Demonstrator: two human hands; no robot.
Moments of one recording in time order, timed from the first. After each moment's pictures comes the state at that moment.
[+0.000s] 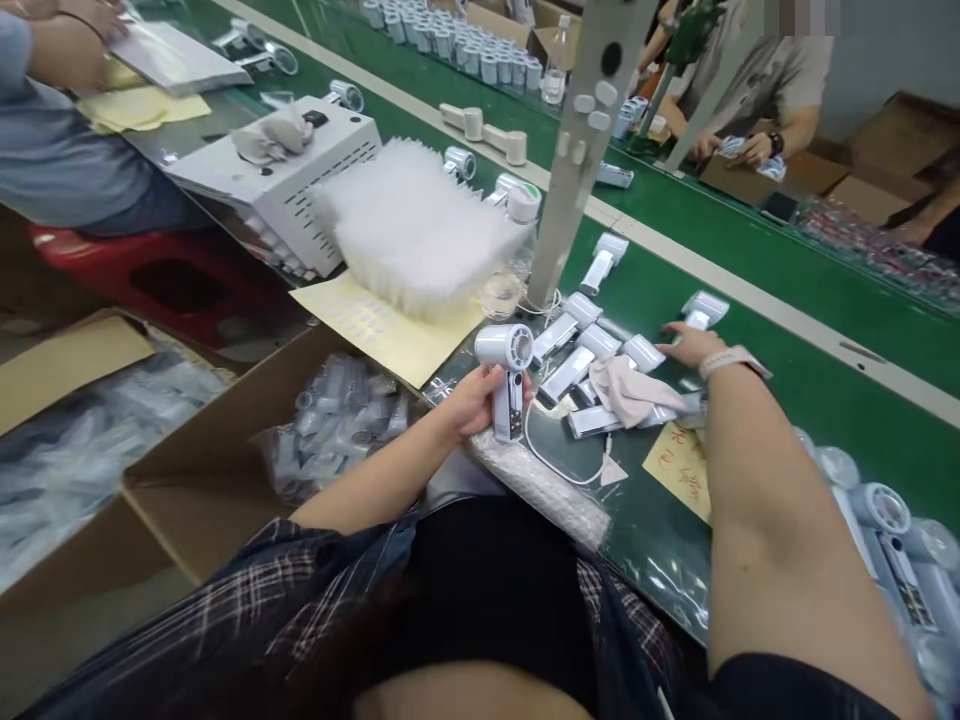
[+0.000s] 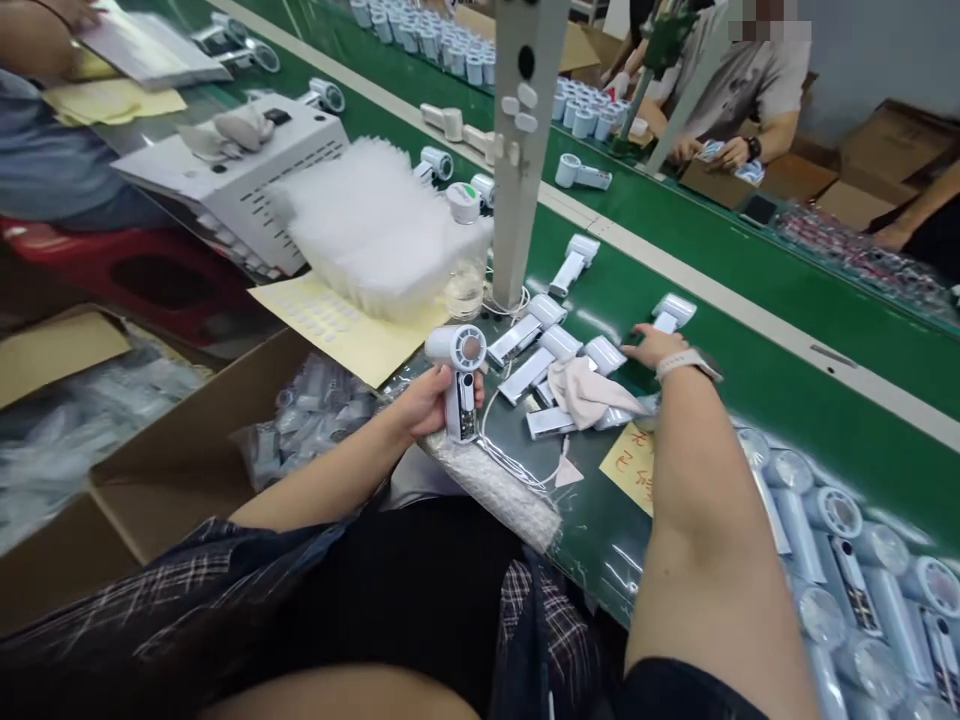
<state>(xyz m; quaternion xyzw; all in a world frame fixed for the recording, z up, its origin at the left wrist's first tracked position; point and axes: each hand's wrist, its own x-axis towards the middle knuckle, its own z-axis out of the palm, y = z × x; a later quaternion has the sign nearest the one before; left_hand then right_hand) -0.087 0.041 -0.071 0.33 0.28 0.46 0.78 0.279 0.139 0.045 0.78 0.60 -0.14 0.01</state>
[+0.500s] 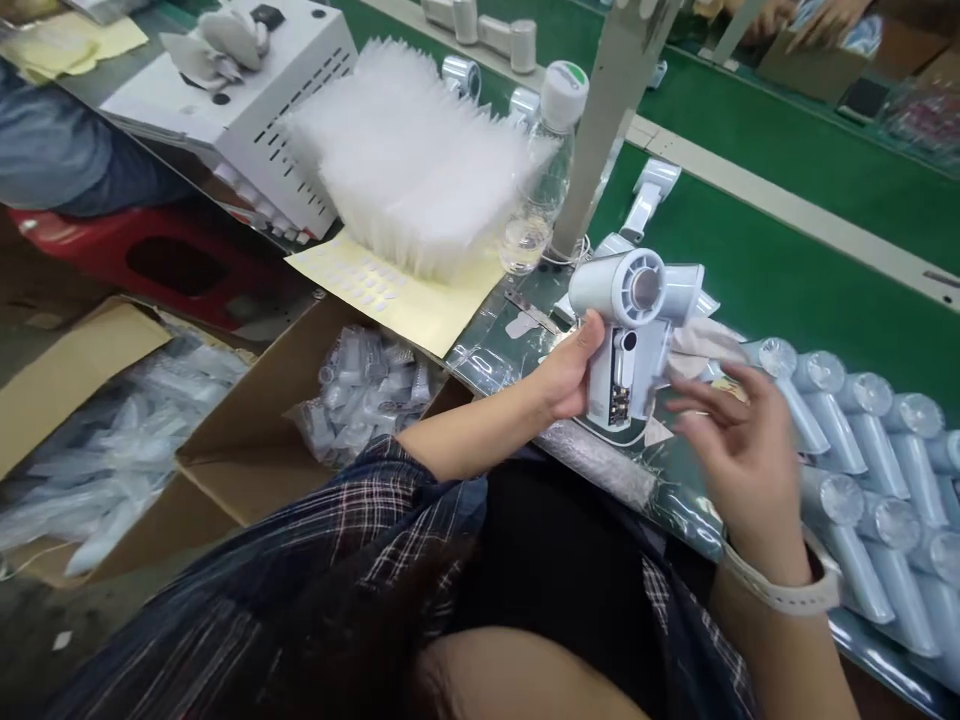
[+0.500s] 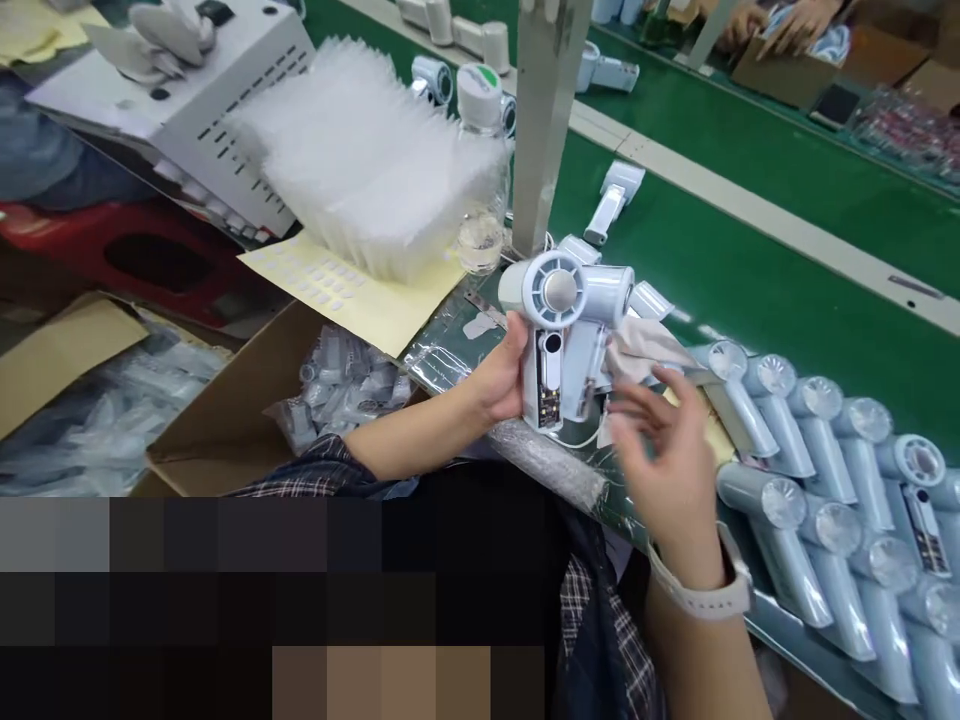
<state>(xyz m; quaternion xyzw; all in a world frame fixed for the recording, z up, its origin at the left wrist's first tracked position) -0.004 0.025 -0.033 0.27 0.13 0.42 0.86 0.160 -0.093 0.006 0.71 0.60 -0.19 -0.33</state>
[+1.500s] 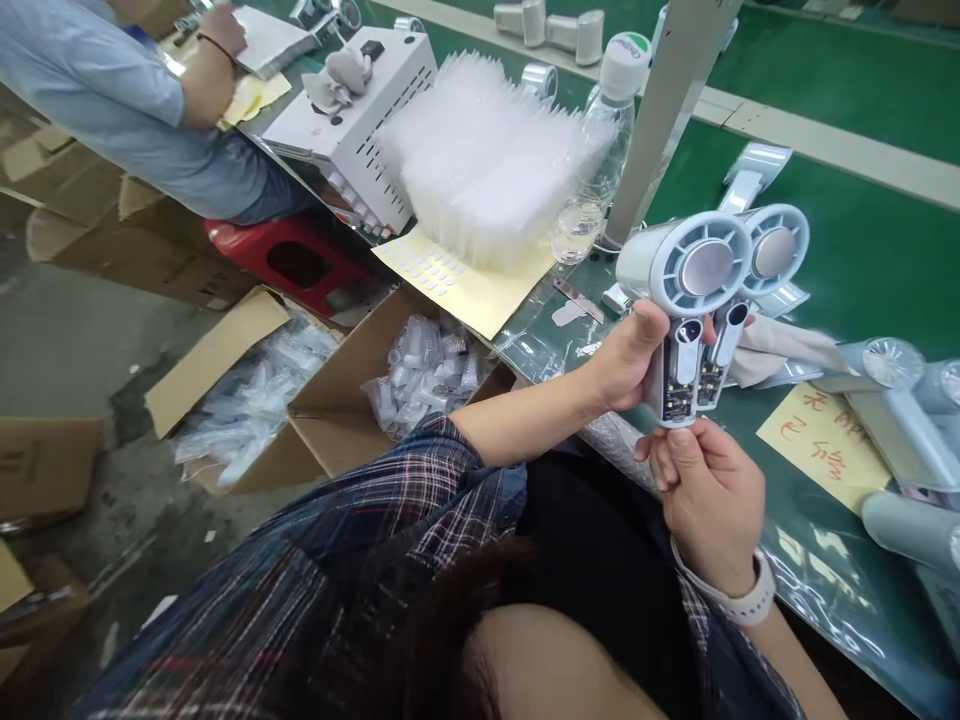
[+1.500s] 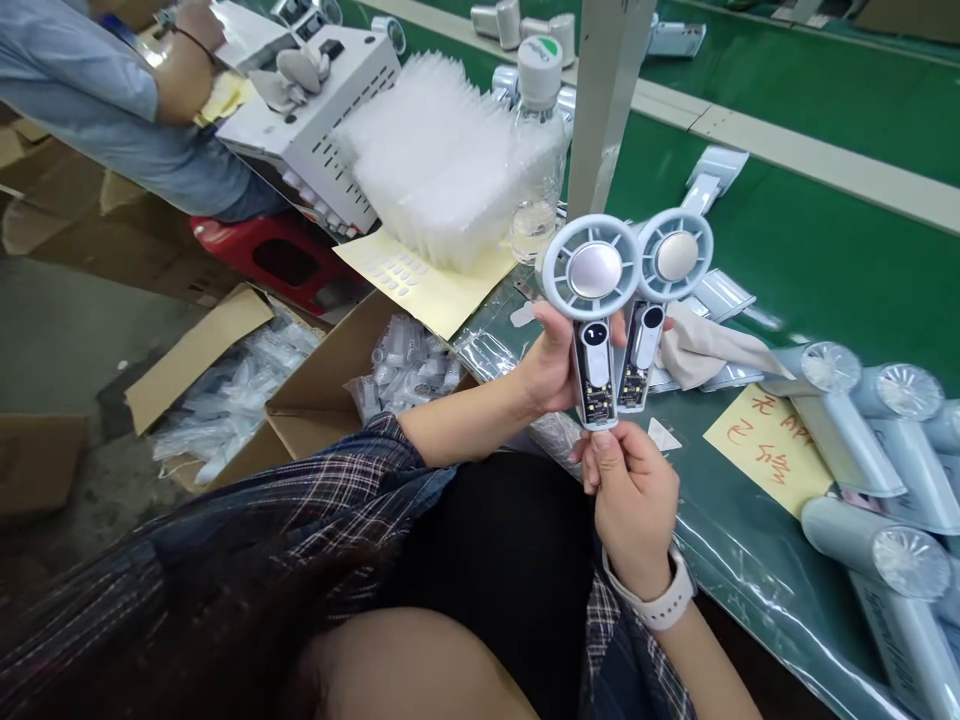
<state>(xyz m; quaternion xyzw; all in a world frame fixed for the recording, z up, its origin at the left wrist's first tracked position) 0.003 0.021 -0.014 0.30 0.19 0.42 0.83 0.101 -0.118 -0.018 0.55 0.44 -0.46 -0.54</state>
